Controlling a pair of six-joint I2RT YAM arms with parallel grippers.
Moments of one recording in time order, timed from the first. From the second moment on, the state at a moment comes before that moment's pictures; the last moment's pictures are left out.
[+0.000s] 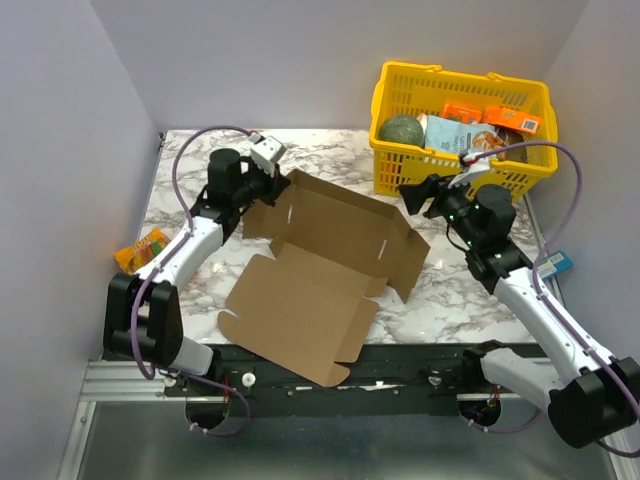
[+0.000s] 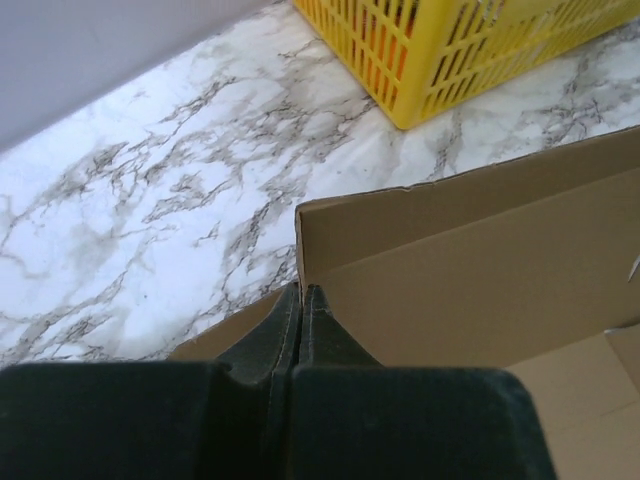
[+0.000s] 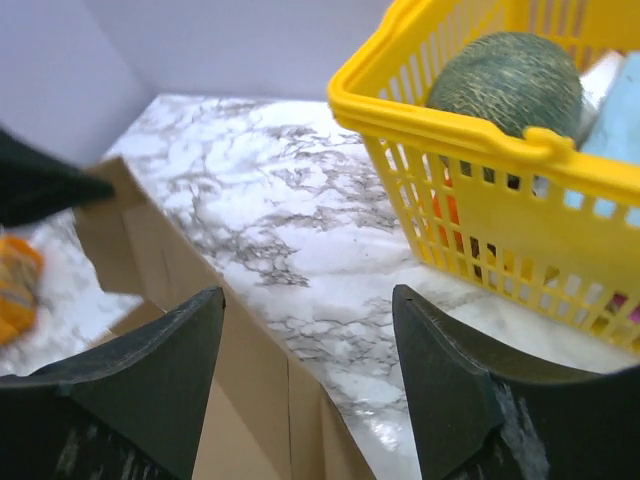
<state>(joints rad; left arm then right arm) -0.22 1.47 1.04 0.12 0.52 0.10 0.32 1.03 0.79 0.18 -0.15 0.24</state>
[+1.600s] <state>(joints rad) -0.62 1.20 0.71 0.41 -0.25 0.11 0.83 1.35 1.00 -0.11 0.49 1.82</state>
